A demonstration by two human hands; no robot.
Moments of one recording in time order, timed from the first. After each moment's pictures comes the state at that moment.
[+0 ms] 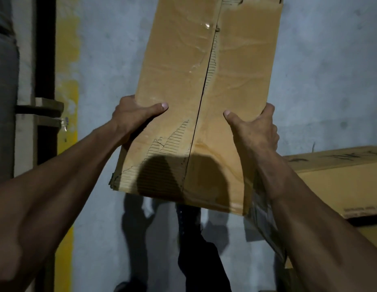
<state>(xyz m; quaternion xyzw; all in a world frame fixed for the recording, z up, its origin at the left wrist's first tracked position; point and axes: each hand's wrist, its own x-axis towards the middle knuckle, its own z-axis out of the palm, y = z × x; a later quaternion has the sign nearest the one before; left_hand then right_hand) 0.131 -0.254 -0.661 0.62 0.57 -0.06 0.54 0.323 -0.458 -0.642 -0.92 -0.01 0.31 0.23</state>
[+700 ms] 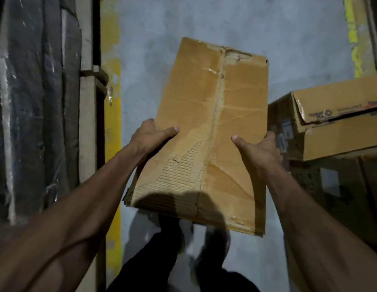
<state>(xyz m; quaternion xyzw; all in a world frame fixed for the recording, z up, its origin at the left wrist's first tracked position) -0.155 -0.397 -0.580 0.67 0.54 -0.13 0.50 0.019 -0.628 -0.538 -0.92 0.05 0.32 0.23</state>
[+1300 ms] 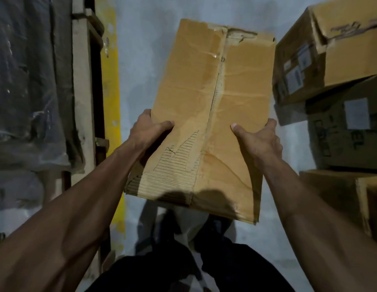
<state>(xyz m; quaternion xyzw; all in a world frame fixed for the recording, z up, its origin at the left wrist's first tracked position) -0.286 -0.546 -0.633 0.67 0.55 -0.08 0.49 -0.116 -0.764 -0.613 -0.92 0.05 0.32 0.23</state>
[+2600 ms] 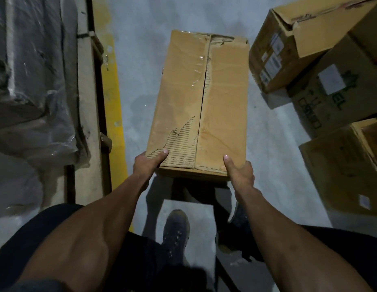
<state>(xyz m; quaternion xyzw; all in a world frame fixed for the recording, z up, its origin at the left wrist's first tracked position) -0.470 -0.627 -0.737 0.58 0.54 0.01 0.61 -0.332 -0.852 -0.714 -0.85 0.17 0.29 0.40</state>
